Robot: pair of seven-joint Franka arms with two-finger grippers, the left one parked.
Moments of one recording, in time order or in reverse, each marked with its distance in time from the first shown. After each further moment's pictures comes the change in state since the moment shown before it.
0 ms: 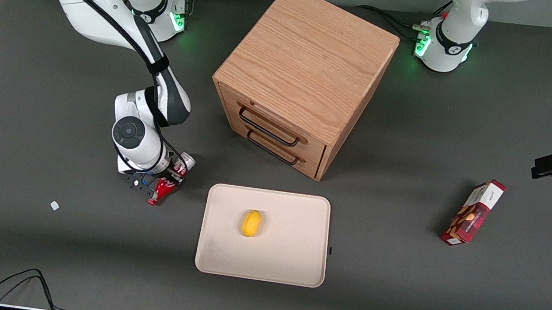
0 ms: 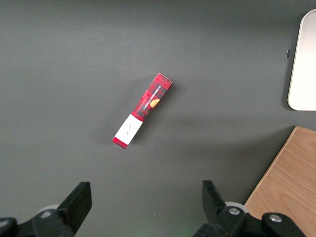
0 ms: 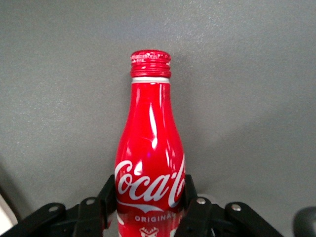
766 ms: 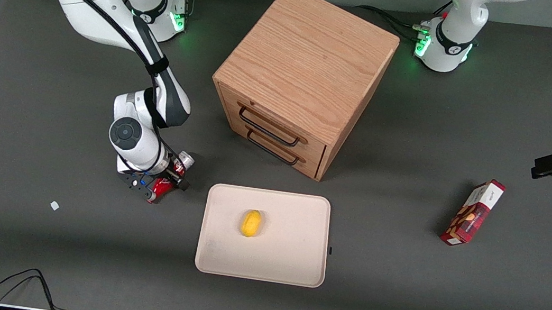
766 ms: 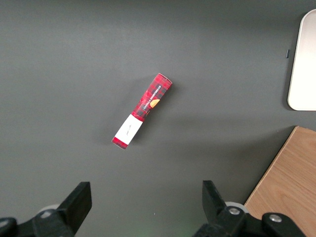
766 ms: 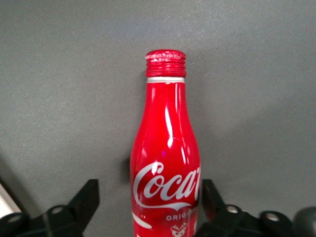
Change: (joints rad) arm 0.000 0.003 -0.001 0.007 0.037 -0.001 -0.001
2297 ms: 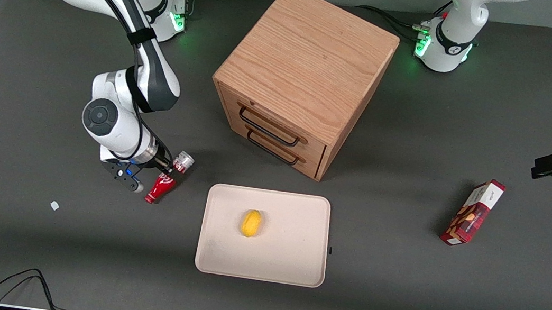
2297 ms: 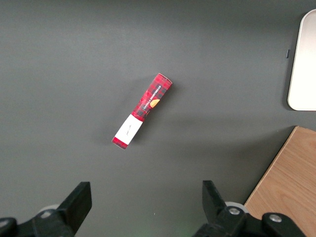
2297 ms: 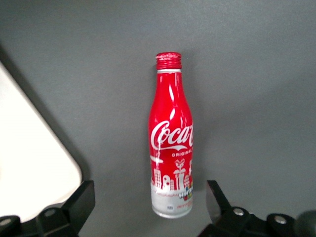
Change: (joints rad) arm 0.000 -0.144 0.001 0.008 0.084 -0.165 -0.016
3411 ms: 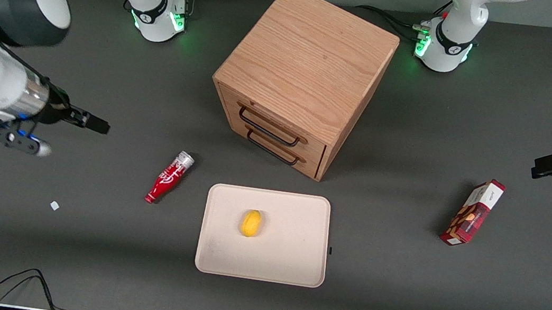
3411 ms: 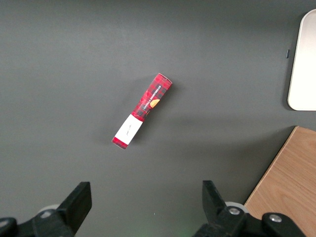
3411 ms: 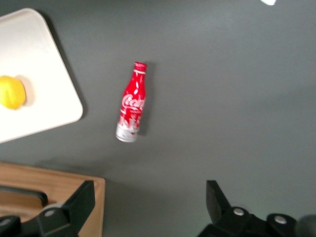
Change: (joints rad) arm -0.145 -0.179 -0.025 0.367 0.049 -0.676 -0.411
